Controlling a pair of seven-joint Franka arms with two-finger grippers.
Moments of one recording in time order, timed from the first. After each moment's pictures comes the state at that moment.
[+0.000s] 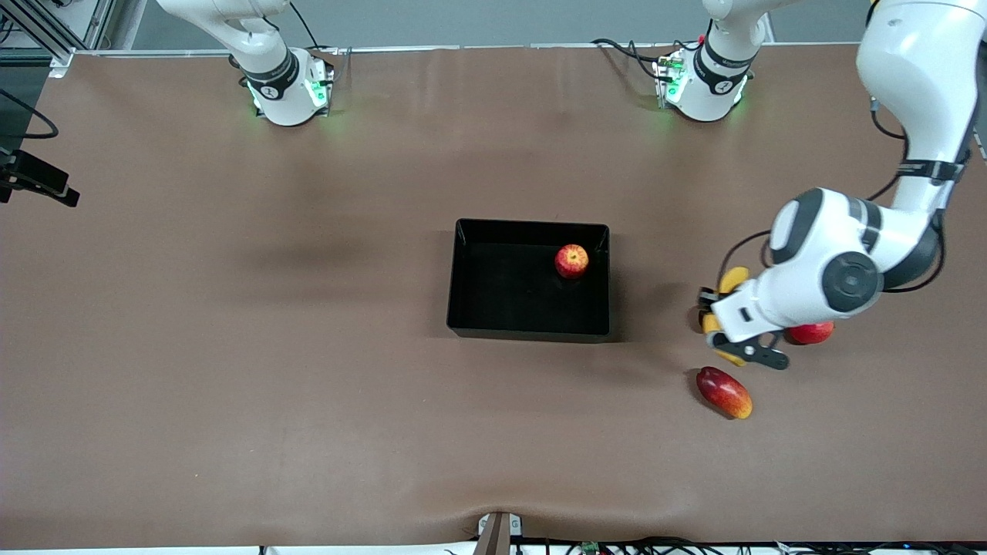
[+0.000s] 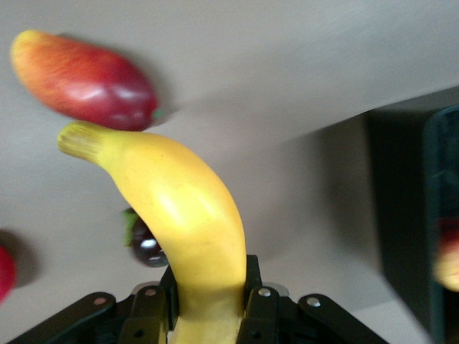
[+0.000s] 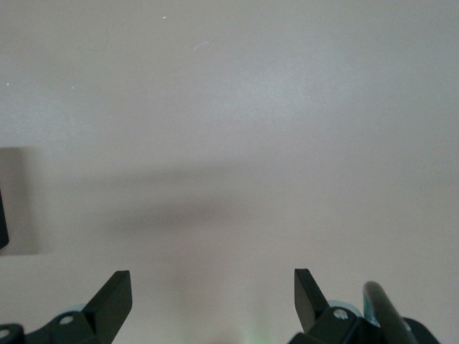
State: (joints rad) left arm 0.29 0.53 -0.62 -1.68 0.24 1.97 -0.11; right arm 0.01 0.00 -0.15 -1.53 0.00 1.49 -0.05
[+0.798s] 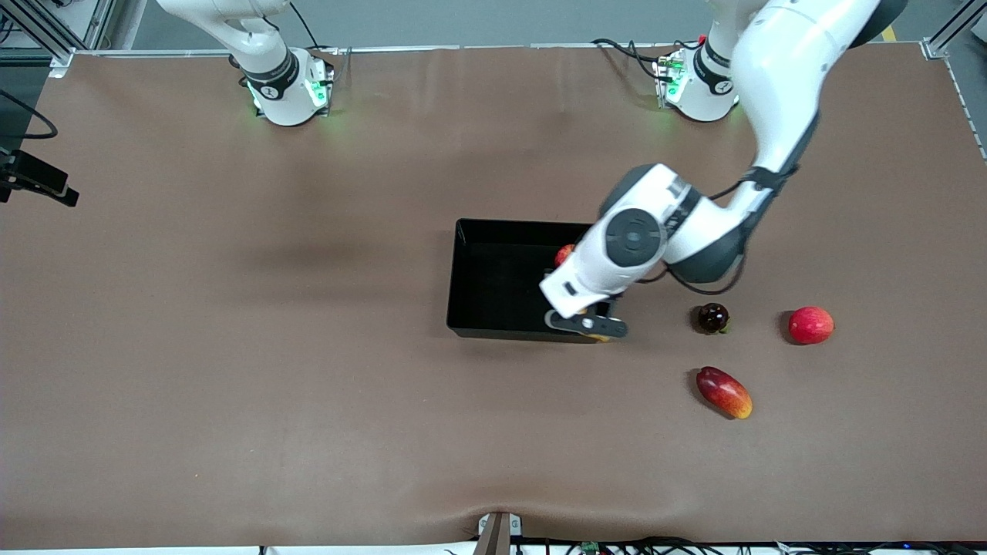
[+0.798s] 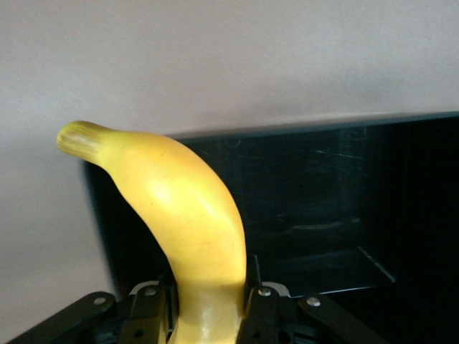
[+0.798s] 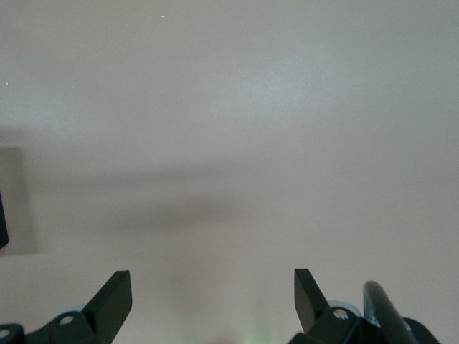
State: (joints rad) left arm -0.13 0.68 -0.60 -1.46 0.24 1.97 -0.60; right arm 0.01 0.00 -0.15 -1.53 0.00 1.49 -0.05
